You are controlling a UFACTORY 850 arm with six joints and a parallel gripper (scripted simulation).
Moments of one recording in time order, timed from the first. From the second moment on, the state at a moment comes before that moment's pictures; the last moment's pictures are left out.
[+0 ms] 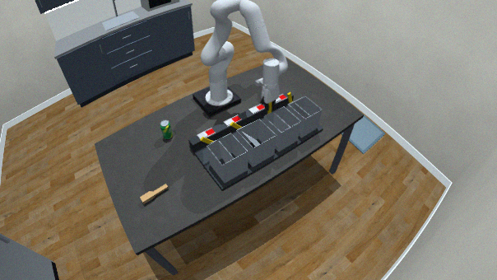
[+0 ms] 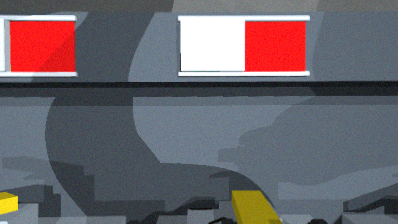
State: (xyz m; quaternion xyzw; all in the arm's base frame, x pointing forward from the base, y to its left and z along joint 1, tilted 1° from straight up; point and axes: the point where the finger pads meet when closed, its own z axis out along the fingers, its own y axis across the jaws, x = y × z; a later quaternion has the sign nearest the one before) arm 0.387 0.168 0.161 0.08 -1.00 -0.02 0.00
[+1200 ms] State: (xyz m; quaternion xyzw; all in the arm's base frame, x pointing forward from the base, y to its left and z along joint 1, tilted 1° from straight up) arm 0.387 0.168 0.161 0.08 -1.00 -0.02 0.00
